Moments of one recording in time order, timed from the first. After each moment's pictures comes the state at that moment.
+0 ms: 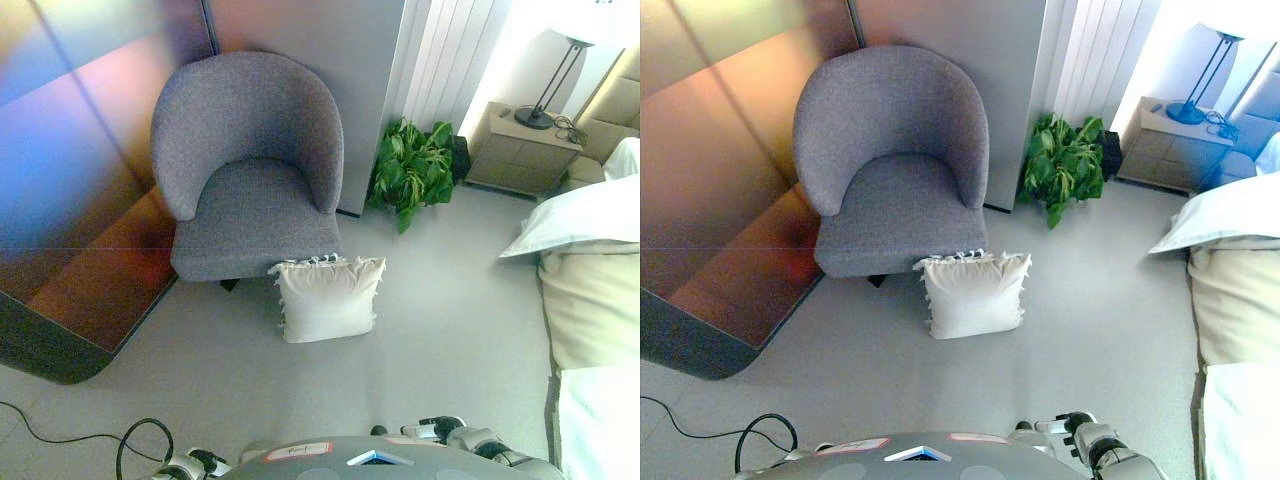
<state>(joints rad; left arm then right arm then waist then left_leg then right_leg) 0.03 0.28 -0.37 1.31 0.02 0.23 -0.07 -0.03 -0.22 0.27 1.25 0.03 0.27 0.01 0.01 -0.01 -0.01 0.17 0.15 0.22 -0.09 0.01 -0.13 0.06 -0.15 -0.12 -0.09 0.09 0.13</state>
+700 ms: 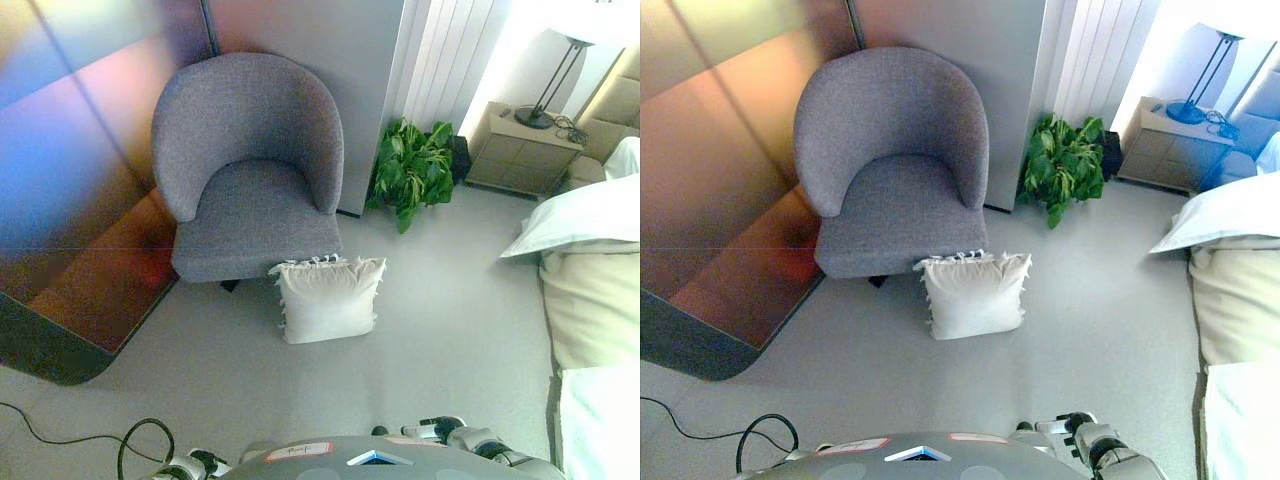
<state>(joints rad) 0.03 0.28 -0.37 1.31 0.03 0.24 -0.07 -0.03 -0.23 0.27 1.25 0.03 0.27 0.01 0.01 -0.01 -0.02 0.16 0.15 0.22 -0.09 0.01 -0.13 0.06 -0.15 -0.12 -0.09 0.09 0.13</state>
